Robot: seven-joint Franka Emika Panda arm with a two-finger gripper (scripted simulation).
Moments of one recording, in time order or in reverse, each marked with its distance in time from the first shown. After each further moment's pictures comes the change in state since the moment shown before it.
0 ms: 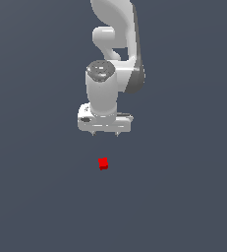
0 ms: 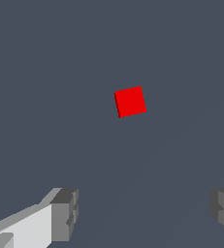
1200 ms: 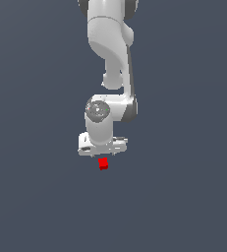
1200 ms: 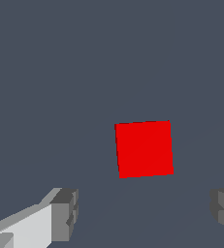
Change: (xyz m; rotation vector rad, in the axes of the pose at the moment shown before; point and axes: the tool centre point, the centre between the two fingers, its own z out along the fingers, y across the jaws) arm 0.052 0.009 0.097 0.005 0.023 -0.148
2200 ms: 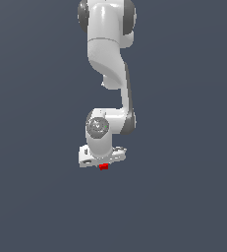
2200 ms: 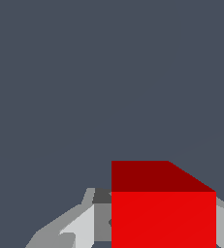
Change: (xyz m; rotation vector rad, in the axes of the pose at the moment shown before) arm 0.028 0.005 0.045 0.001 0.012 -0.073
